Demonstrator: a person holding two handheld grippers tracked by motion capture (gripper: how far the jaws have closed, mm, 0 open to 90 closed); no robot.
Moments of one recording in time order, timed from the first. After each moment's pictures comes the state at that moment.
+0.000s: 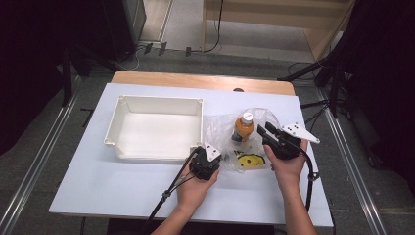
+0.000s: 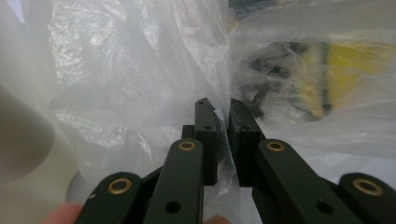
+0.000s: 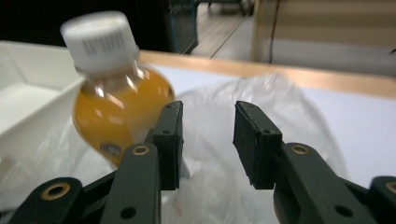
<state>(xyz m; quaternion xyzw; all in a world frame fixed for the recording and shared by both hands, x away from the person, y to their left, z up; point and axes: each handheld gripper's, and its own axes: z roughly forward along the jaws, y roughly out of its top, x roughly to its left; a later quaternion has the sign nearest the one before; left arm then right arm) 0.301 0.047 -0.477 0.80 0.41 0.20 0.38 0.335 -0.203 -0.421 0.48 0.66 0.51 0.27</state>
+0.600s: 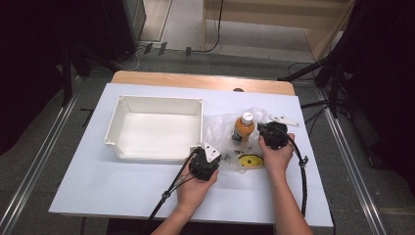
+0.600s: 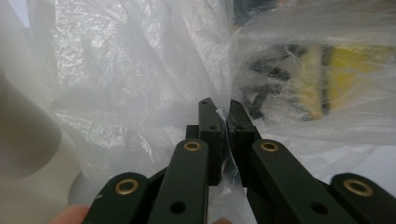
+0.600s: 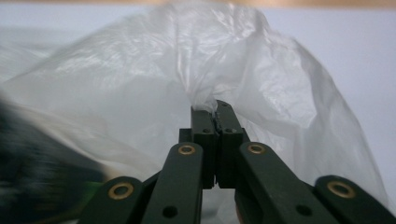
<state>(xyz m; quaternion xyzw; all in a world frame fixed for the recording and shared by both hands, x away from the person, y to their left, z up) 0.300 0.049 -0.477 0.80 0.41 0.20 0.38 0.397 -0.192 -0.470 0.59 0.66 0.39 0.24</state>
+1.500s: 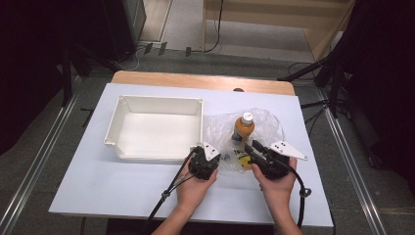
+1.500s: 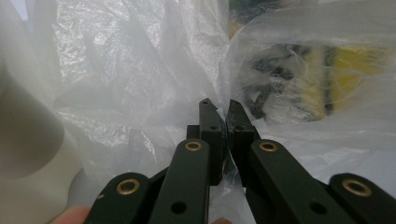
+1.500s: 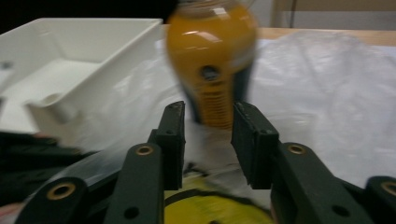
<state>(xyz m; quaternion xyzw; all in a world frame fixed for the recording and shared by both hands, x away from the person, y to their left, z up) 0.302 0.050 -0.477 0.80 0.42 0.19 0.38 0.285 -0.166 -0.430 0.49 0.68 0.51 0.21</state>
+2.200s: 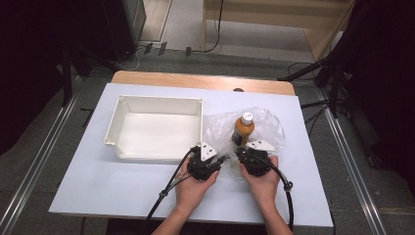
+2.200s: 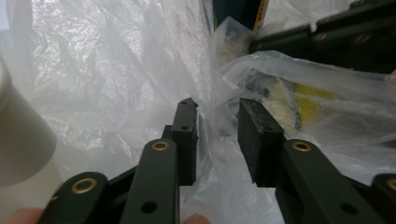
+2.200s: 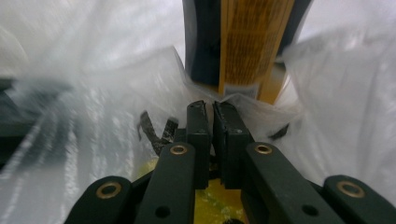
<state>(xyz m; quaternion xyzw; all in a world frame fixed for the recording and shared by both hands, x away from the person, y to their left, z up) 0.302 0.058 -0.475 0.79 0.40 0.16 0.43 0.317 -0.134 -0.478 0.52 0.73 0.38 0.21</state>
